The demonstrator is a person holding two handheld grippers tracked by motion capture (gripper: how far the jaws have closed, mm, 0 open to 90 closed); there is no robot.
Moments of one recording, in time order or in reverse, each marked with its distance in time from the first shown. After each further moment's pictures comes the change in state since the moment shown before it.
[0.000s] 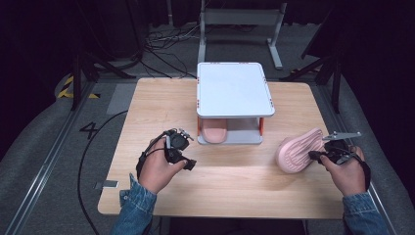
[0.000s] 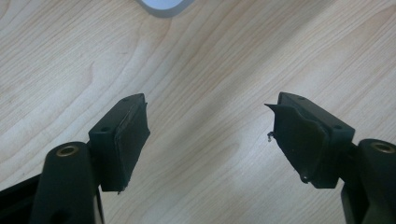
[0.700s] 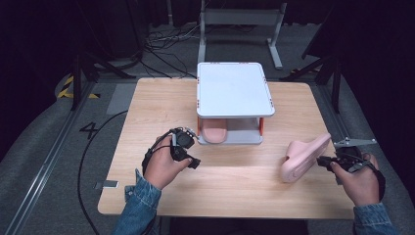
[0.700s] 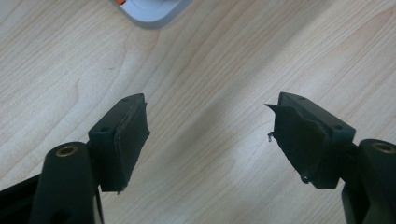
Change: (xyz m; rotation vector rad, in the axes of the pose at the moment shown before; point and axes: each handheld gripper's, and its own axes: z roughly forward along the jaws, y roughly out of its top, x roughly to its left) left arm -0.001 0.009 0.011 0.025 -0.020 0.020; right arm -0.002 -0.014 -0.028 -0.019 -0.008 0.028
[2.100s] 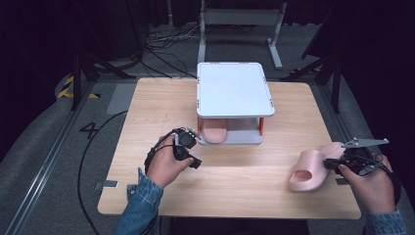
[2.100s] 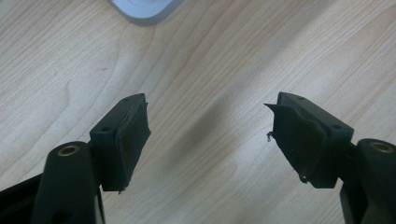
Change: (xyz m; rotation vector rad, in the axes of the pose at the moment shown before) left arm -0.001 0.008 0.010 0.023 -0.007 0.012; right arm 0.013 0.003 -0.039 0.052 0.002 -0.029
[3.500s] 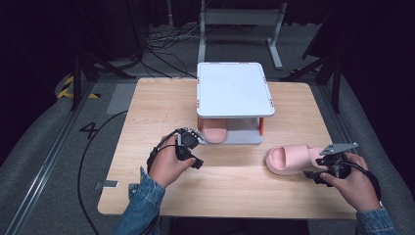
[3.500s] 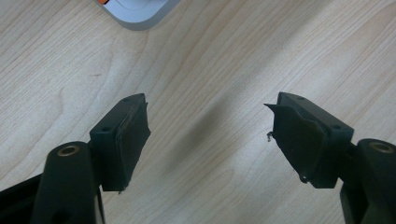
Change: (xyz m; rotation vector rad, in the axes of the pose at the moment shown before) left arm -0.001 0.002 0.003 0.008 0.001 0.019; right arm 0.011 -0.004 0.056 0.021 0.079 -0.193
